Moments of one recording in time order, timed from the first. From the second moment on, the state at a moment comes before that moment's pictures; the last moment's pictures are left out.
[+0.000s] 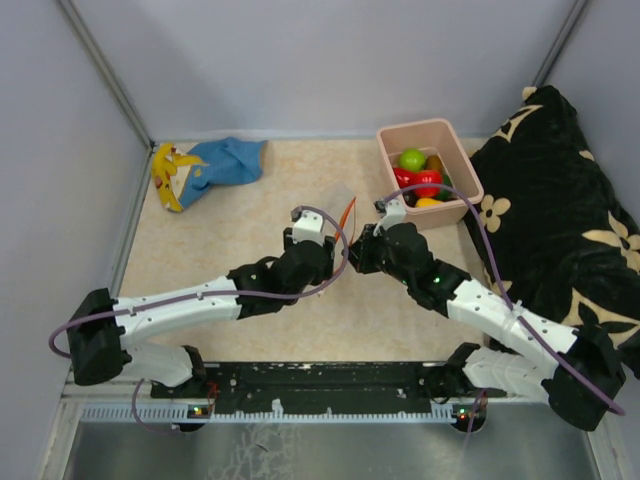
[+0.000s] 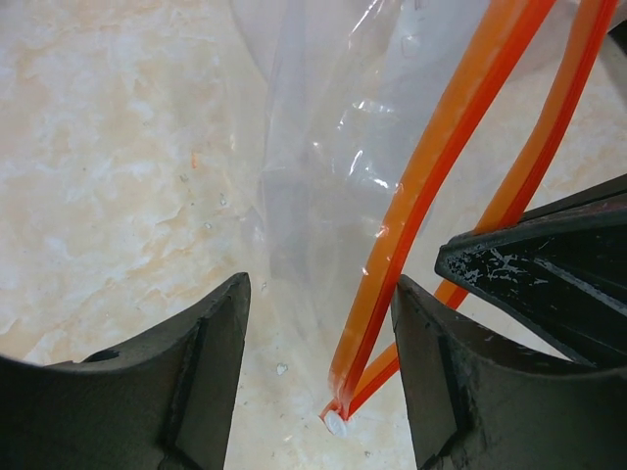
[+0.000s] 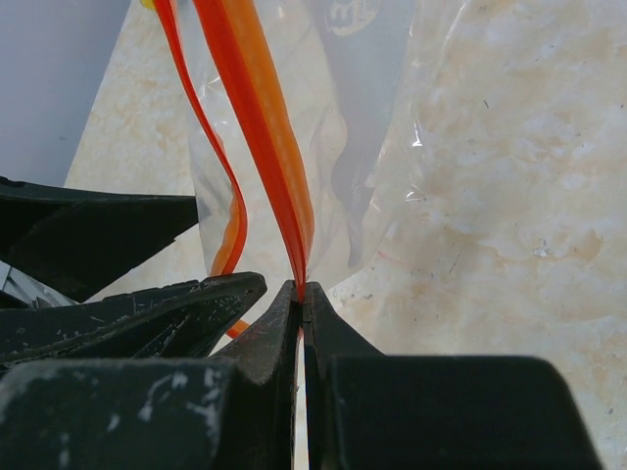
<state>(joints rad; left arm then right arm) -1.14 1.34 0.94 -0.15 -0.71 -0.50 0.78 1.04 0.69 -0.04 0.06 0.60</state>
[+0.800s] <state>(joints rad) -1.14 1.41 0.94 -0.13 -0.66 -0.47 0.78 1.05 0.69 -0.03 0.06 0.61</state>
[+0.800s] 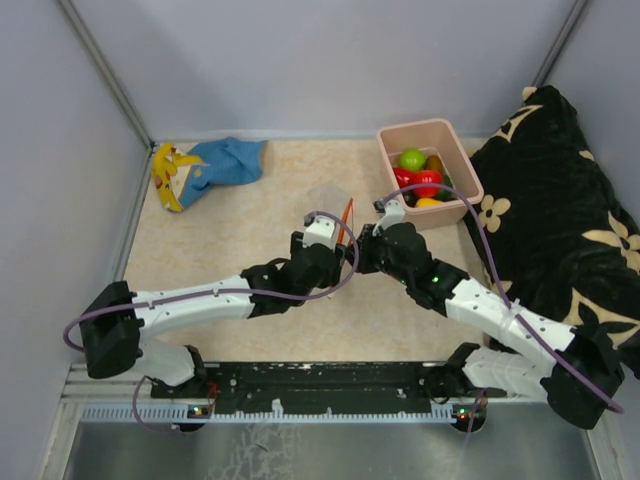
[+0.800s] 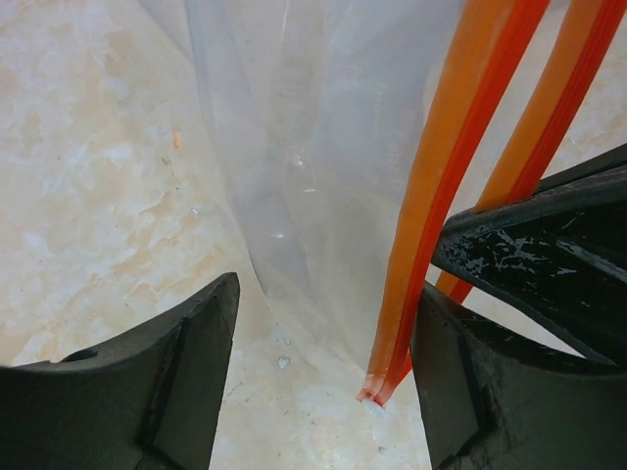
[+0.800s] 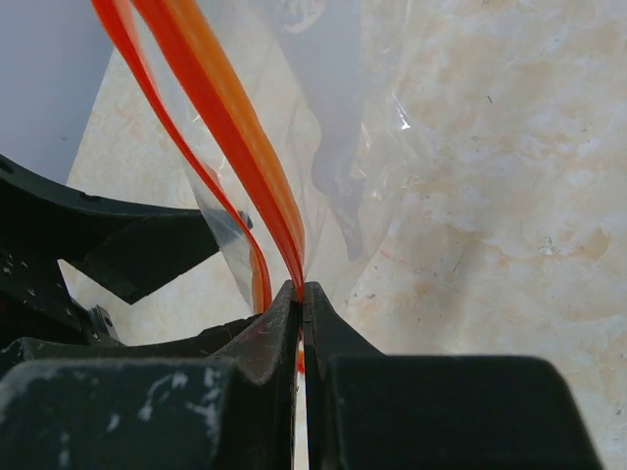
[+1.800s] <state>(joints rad) -1.14 1.38 0.92 -0.11 -0.80 -0.48 0.78 1.05 0.69 -0.06 0.09 0.61</state>
